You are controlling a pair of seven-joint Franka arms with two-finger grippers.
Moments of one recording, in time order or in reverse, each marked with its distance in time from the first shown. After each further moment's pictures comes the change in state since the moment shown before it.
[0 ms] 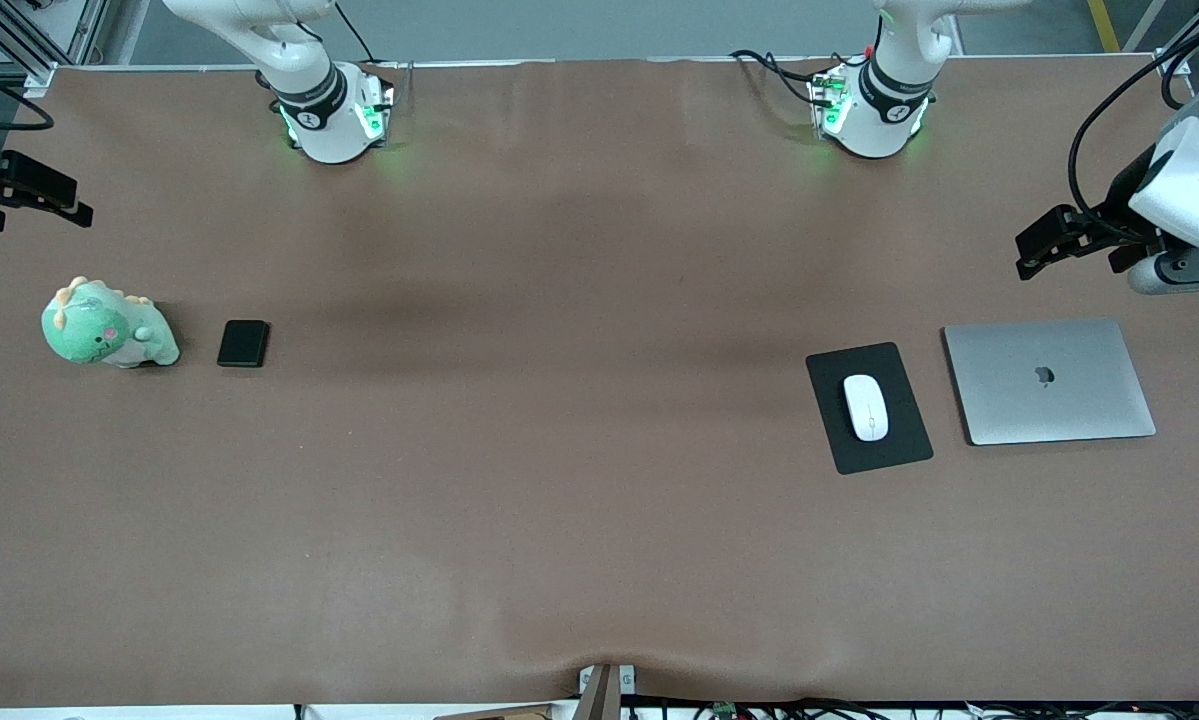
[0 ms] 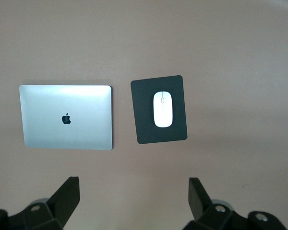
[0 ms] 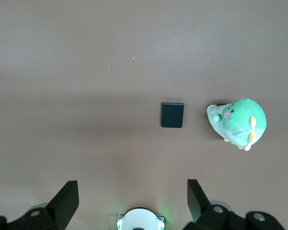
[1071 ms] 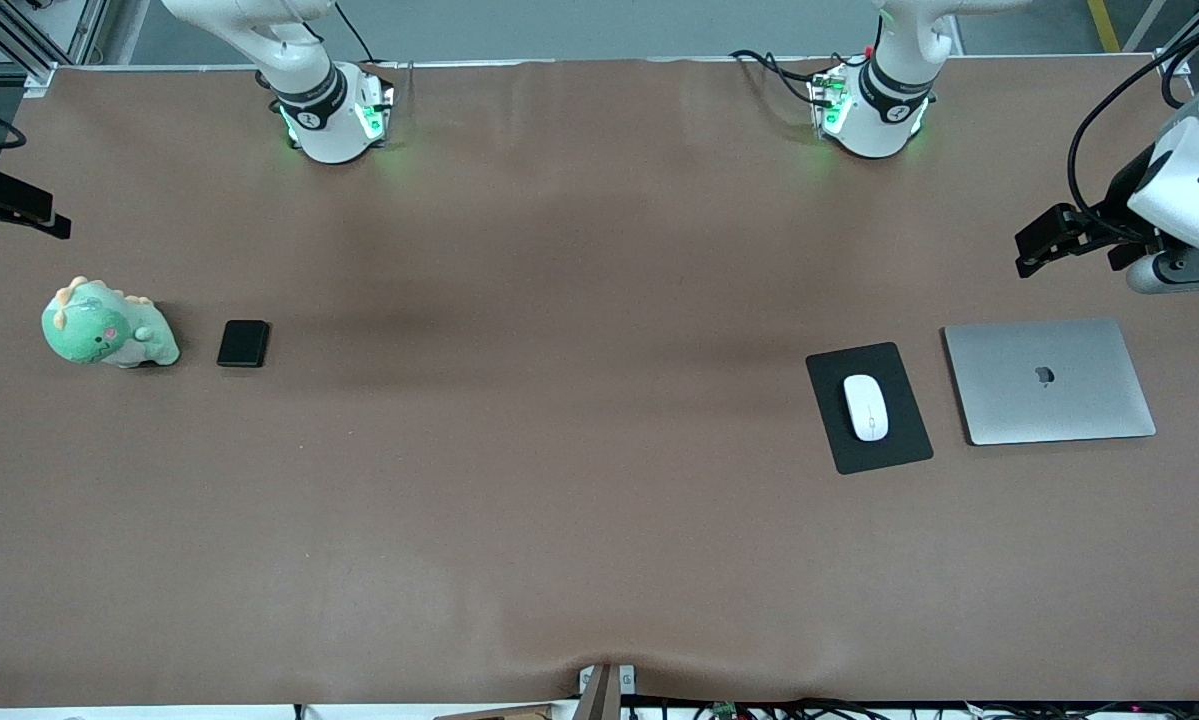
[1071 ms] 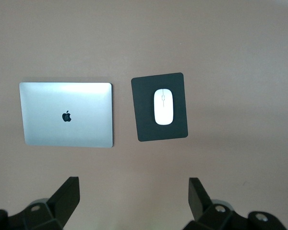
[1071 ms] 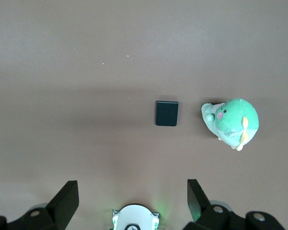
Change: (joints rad) left arm 0.001 0.000 0.000 0.000 0.000 -0.011 0.000; right arm 0.034 0.069 -0.076 0.084 0.007 -0.050 -0.037
